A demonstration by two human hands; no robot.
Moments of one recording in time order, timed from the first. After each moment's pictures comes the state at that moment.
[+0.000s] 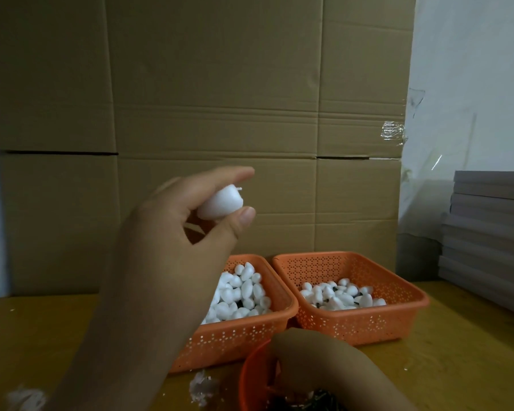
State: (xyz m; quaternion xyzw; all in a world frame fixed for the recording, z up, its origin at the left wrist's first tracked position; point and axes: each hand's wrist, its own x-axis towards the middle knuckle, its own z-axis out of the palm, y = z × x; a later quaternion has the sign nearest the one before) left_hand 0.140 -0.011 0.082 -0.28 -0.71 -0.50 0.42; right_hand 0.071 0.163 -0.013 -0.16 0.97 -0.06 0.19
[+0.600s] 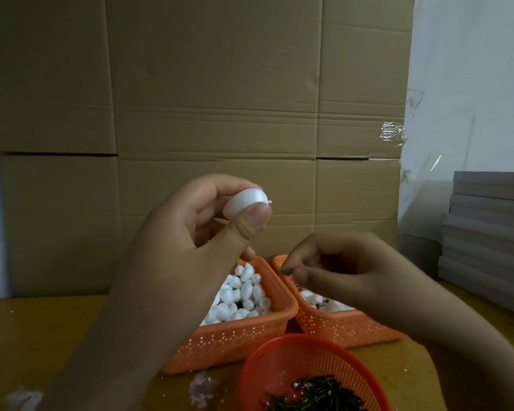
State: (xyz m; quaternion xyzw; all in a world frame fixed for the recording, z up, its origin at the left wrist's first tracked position) left_hand 0.140 -0.008 0.085 -0.32 -0.68 -0.59 0.28; right_hand 0.140 0.196 0.079 -0.31 0.83 -0.43 -0.15
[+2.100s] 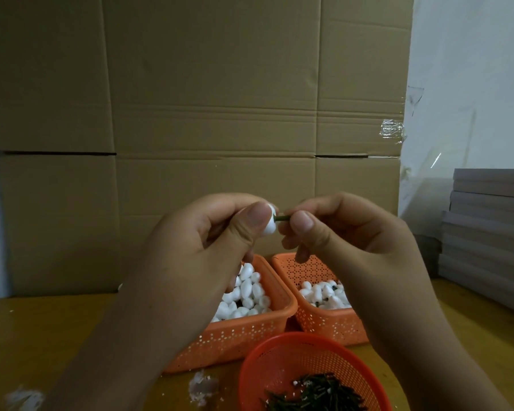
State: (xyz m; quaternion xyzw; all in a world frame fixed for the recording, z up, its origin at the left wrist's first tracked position) left_hand 0.143 -0.004 0.084 -0.33 -0.69 -0.60 0.24; right_hand 0.158 0.159 0.078 -0.30 0.66 -0.60 -0.33
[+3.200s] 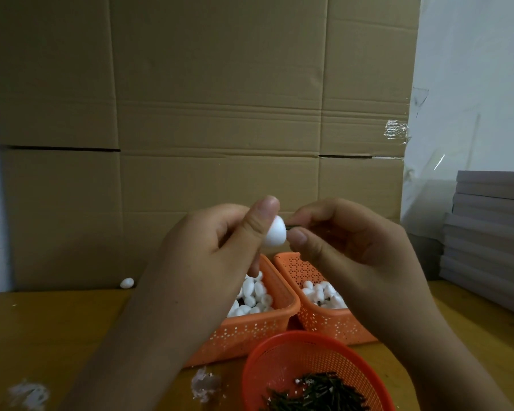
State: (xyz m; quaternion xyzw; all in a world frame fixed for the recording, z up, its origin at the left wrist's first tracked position) left_hand 0.140 -0.003 0.080 -0.28 -0.75 -0.53 0.27; right_hand 0.148 0.163 0.073 -0.30 0.74 -0.47 -0.38
